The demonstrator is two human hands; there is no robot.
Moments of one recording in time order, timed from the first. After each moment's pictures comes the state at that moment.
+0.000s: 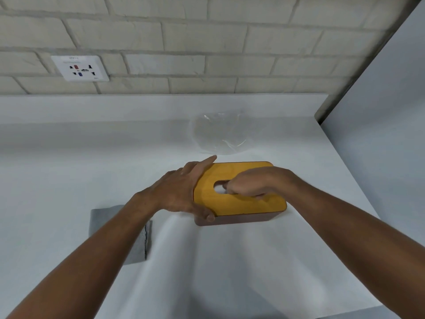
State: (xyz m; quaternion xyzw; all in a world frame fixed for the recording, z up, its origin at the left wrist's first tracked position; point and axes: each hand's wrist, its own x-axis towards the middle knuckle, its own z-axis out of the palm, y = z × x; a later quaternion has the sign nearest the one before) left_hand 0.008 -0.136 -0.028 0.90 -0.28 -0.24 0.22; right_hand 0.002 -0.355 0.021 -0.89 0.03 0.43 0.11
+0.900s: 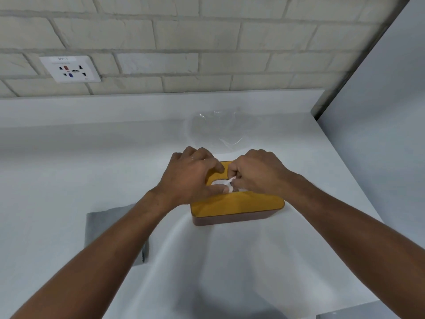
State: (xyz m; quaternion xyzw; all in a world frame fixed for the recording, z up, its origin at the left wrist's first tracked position) left_hand 0.010 -0.174 -0.006 0.95 -0.29 -0.07 0.12; right_hand -0.002 -0.374 0.021 -0.98 -0.15 0.12 0.03
